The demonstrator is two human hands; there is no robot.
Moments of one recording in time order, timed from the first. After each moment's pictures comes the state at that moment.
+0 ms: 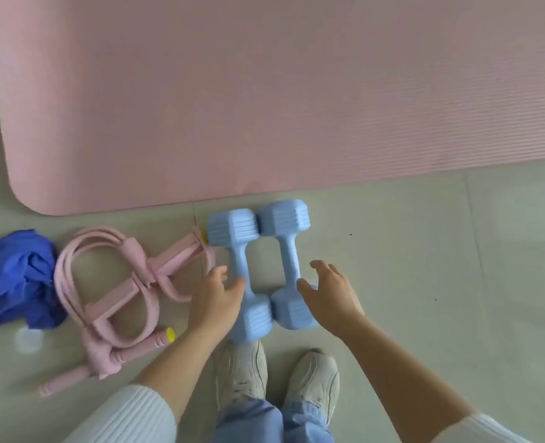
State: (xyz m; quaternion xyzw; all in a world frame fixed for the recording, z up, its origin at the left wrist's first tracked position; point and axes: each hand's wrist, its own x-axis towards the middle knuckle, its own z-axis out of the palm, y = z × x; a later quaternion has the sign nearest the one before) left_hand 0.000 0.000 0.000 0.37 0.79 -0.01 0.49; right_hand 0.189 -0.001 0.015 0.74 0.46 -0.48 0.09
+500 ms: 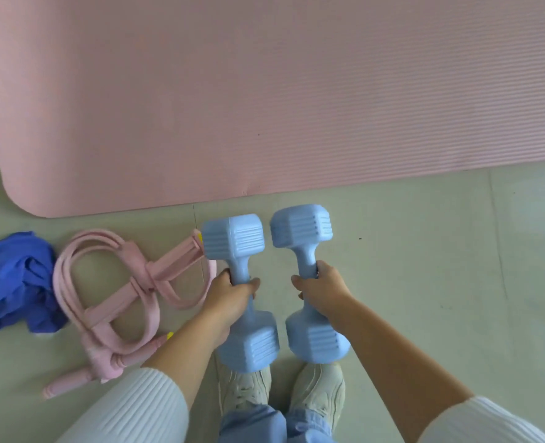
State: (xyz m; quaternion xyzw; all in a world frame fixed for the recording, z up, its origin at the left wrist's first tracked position) left_hand 0.017 0.022 -0.011 0.18 0.77 0.03 0.61; right_hand 0.183 0.022 -0.022 0.74 0.21 -0.64 -0.01
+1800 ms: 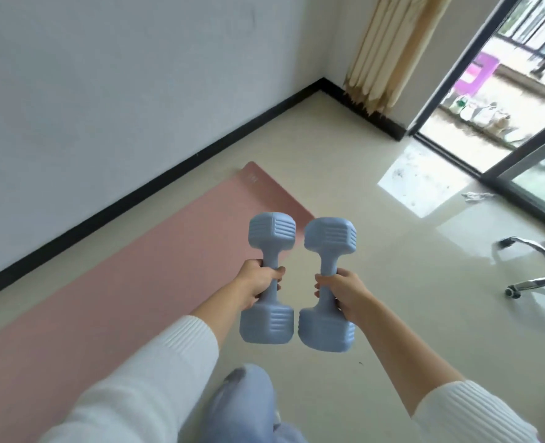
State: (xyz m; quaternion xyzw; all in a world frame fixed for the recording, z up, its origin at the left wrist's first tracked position) left_hand 0.723 0.110 0.636 0.52 0.51 -0.05 0.69; right_hand 0.850 -0.028 0.638 0.75 -0.02 -0.48 -0.44
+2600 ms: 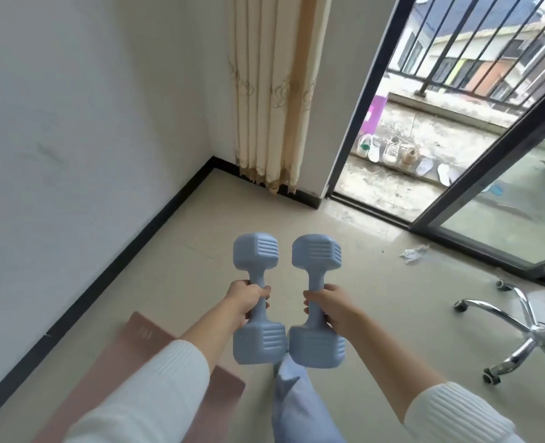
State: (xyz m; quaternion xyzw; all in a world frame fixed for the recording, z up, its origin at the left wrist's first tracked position) left_hand 1.410 0.332 0.605 0.56 0.46 -0.12 0.68; right_hand 1.491 0.164 0.617 0.75 -0.11 -0.41 -0.51
